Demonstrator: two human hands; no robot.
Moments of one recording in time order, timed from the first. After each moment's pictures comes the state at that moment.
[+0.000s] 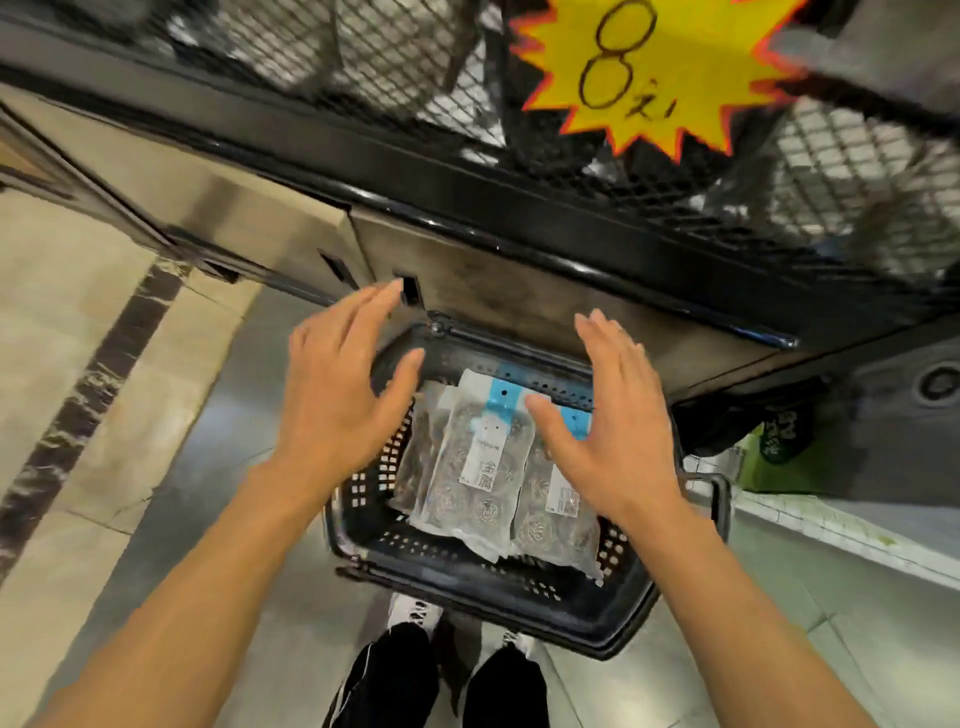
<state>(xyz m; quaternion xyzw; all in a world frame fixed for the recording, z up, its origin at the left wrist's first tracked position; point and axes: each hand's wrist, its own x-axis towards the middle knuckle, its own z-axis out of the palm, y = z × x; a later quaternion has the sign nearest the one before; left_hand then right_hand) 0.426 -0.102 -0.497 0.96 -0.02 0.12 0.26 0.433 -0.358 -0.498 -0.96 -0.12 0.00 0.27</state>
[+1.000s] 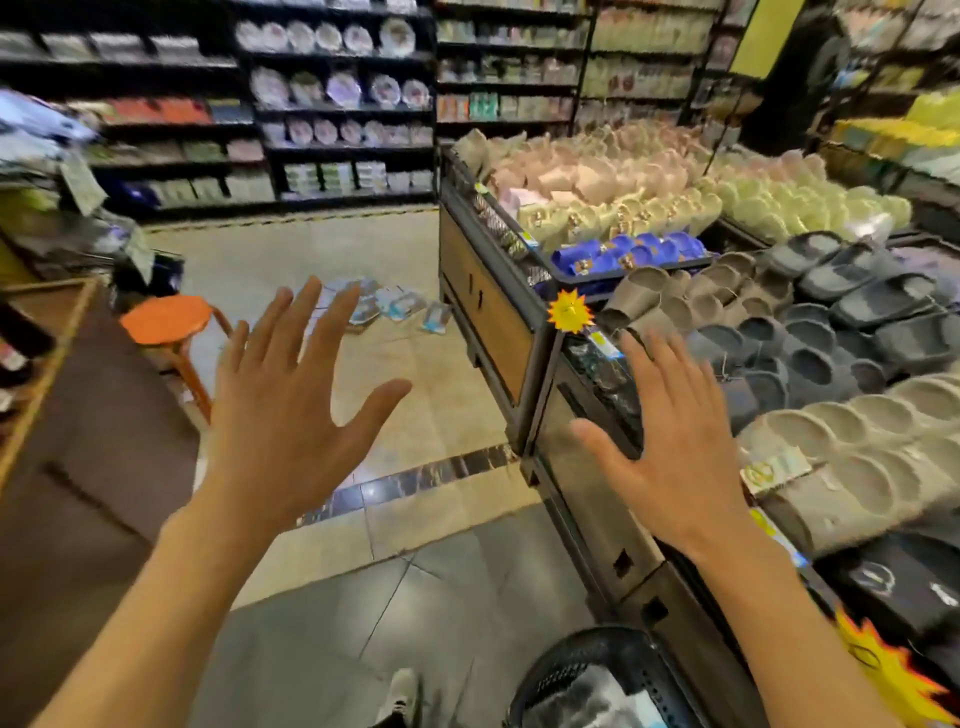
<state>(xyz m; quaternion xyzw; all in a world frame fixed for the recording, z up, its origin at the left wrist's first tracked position) 0.099 0.097 -0.003 0.86 0.41 0.32 -0.01 0.368 -0.063 -0.024 -0.78 -0.56 -0.14 0.25</state>
